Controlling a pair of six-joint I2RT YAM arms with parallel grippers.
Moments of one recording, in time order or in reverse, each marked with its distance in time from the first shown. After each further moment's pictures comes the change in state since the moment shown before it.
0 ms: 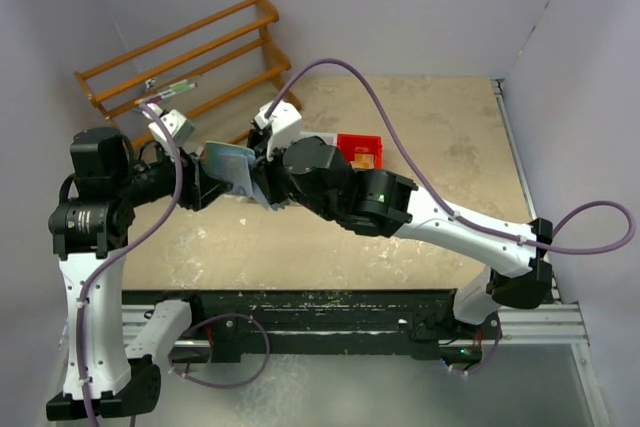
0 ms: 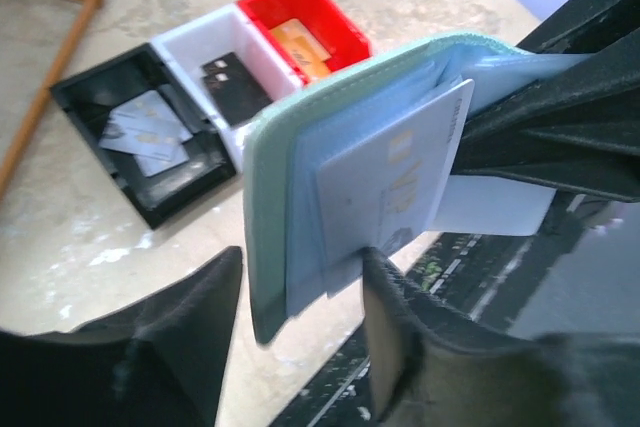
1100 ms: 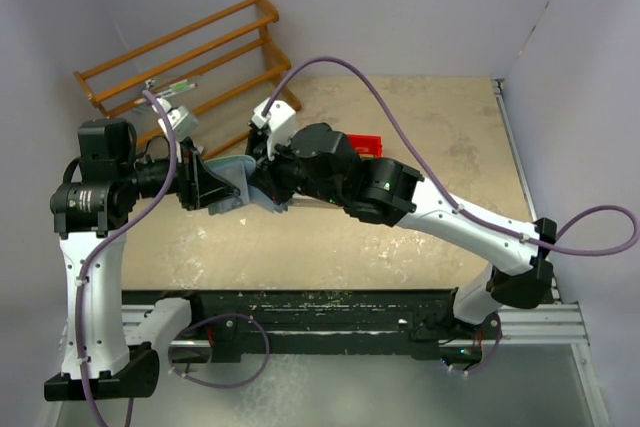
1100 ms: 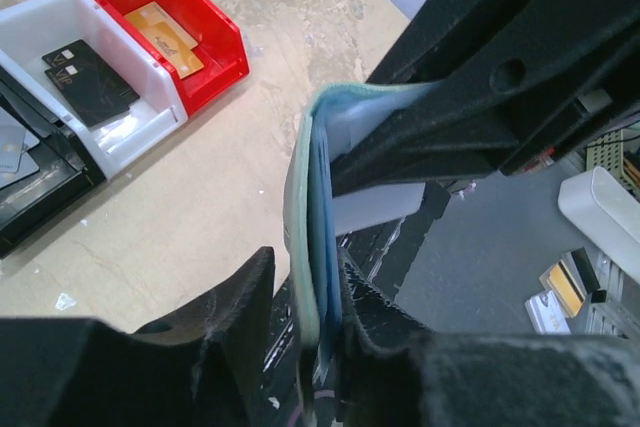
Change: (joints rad) left arm 0.000 0.094 0.068 -0.129 0.287 -0.022; right arm -0.069 -0.004 0.015 -0.036 -0.245 -0.073
